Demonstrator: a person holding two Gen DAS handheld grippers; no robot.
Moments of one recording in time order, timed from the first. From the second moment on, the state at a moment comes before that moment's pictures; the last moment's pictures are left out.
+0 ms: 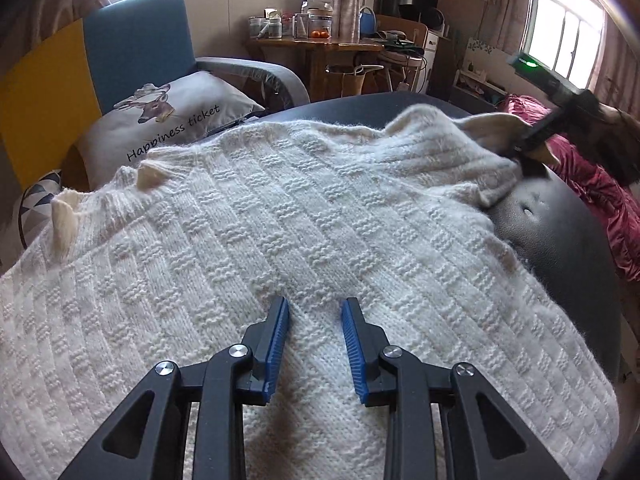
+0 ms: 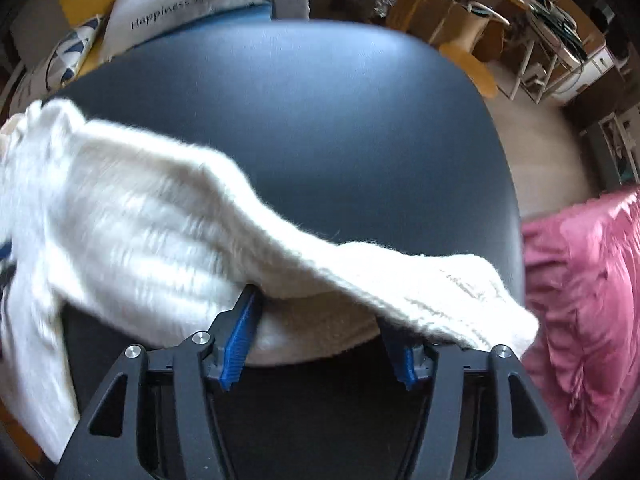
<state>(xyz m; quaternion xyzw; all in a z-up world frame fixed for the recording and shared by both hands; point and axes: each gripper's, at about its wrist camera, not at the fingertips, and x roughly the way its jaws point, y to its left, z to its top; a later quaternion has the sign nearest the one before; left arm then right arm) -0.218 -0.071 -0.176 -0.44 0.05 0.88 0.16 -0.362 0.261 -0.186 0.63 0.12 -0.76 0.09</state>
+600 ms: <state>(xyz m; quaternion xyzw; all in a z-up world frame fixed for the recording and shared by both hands) -0.216 -0.071 -0.176 -0.44 0.04 0.88 0.15 -0.176 0.280 -0.086 0.41 0.03 -0.89 0.19</state>
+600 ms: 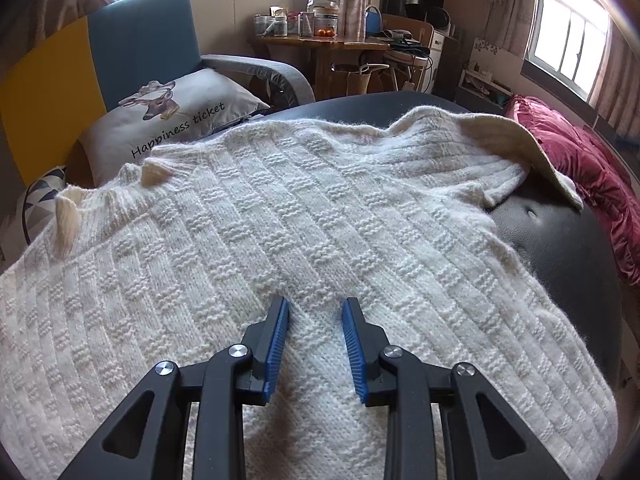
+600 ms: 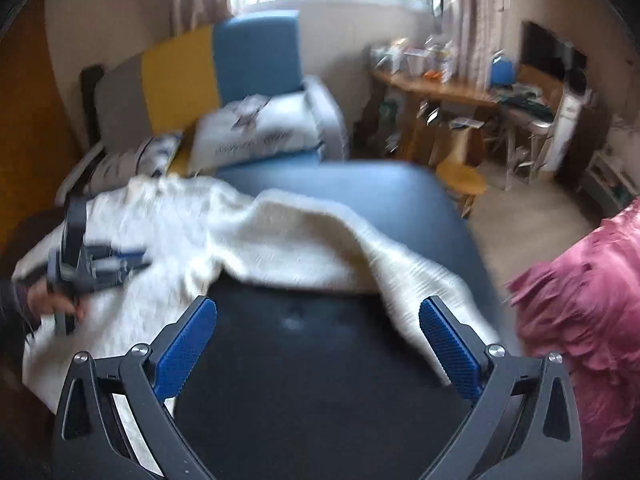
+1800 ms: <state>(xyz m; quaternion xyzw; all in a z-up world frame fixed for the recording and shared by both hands) -0.218 -0.084 -0.177 -0.44 0.00 0.88 0.17 -0.340 0.303 -0.168 0.51 0.02 -0.86 0.08</state>
